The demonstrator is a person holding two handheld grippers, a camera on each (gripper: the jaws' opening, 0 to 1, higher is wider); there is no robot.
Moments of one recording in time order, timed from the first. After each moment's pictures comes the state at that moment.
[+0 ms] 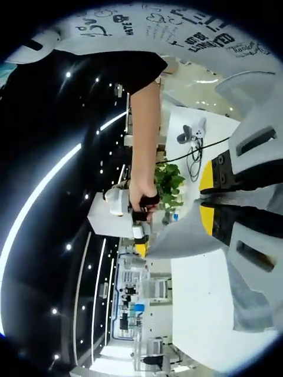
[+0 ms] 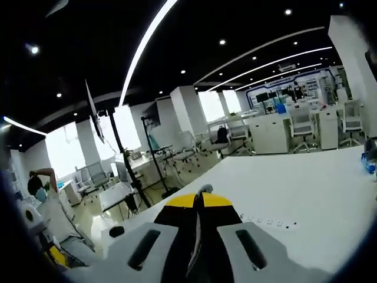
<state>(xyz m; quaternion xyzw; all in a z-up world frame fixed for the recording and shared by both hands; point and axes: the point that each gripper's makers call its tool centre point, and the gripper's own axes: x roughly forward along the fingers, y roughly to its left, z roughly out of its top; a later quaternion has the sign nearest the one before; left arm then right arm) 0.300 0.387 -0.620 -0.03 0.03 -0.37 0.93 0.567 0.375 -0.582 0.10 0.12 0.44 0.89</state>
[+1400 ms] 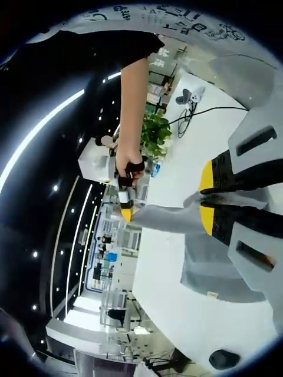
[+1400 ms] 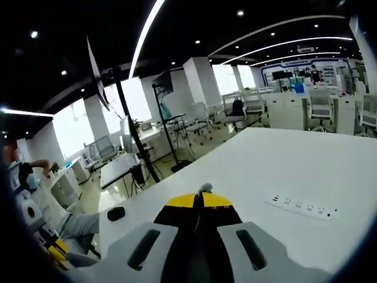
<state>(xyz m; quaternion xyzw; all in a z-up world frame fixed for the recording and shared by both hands) 0.288 0.528 -0.719 -0.10 0.12 -0.19 0.97 0.559 0.511 -0.683 0.05 0.20 0.48 0.85</state>
